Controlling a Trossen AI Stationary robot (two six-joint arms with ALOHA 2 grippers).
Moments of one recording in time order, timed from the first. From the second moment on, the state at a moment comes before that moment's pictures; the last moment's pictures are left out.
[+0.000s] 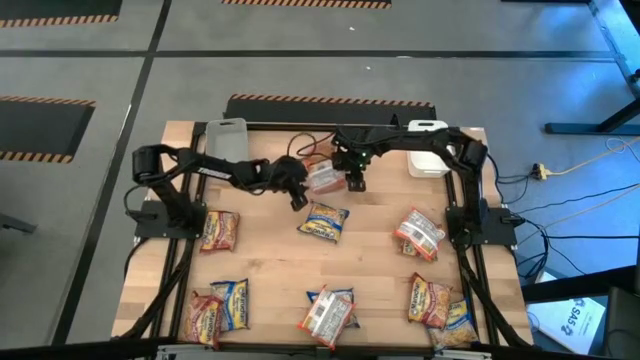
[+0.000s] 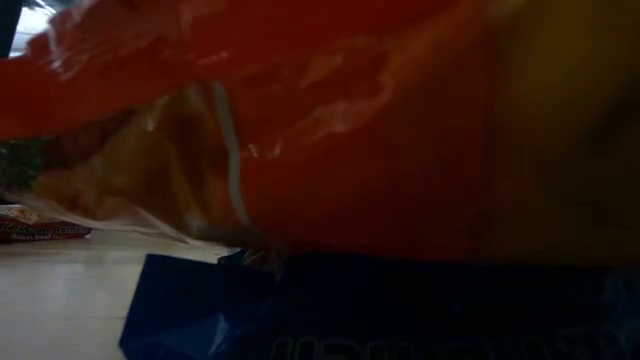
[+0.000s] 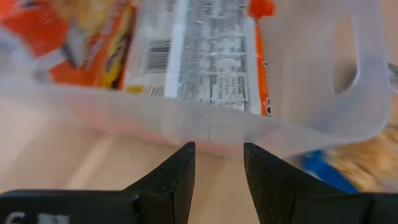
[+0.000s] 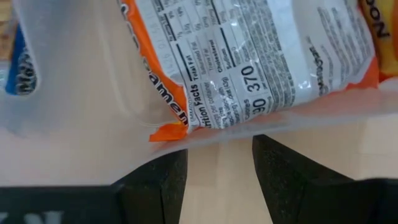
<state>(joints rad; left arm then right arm) 0.26 1.66 0.78 0.11 -0.11 -0.15 -0.43 2.01 1.40 -0.70 -0.21 -0.48</state>
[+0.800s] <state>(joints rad) 0.12 1.39 0.79 -0.06 -0.21 -0.12 -0.32 1.79 1.41 -0.75 -0.18 -0.44</state>
